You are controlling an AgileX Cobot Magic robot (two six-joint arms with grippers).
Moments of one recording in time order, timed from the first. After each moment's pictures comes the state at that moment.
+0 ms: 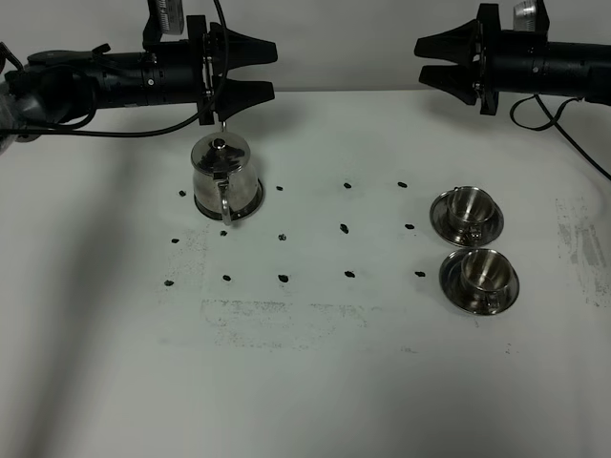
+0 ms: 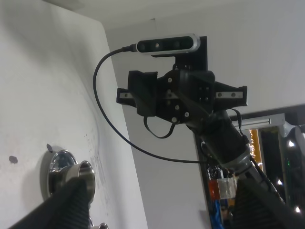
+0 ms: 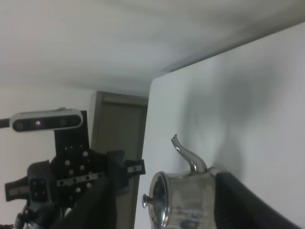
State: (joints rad) left arm -0.05 2.53 -2.02 -1.58 1.18 0.69; right arm -0.03 2.49 -1.99 1.53 1.21 -0.64
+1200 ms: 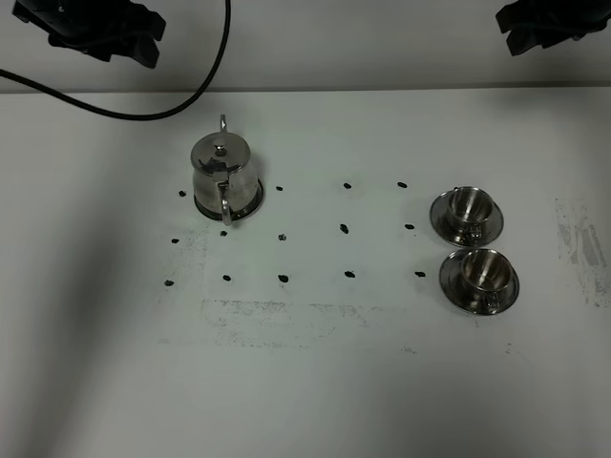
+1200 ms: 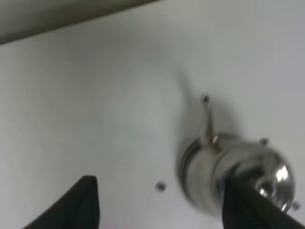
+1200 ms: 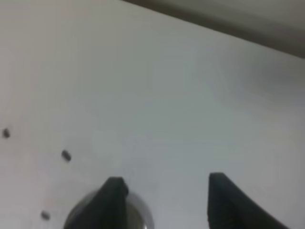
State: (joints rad) left arm -0.10 2.12 -2.10 -0.16 1.05 0.28; right arm 0.07 2.13 -2.16 0.22 1.22 -0.35
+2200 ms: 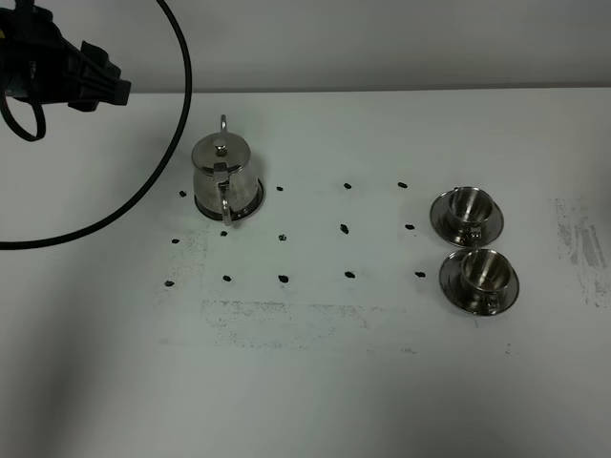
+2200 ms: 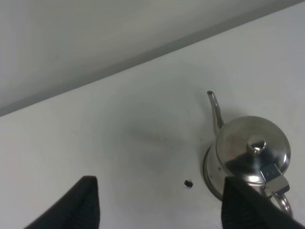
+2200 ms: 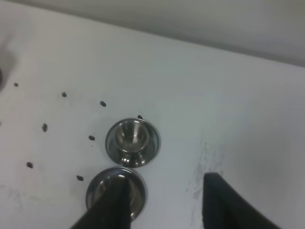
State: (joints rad) left arm -0.17 1.56 -1.26 -0.06 0.41 0.32; right arm 0.08 0.90 -1.14 0.16 0.97 -0.27
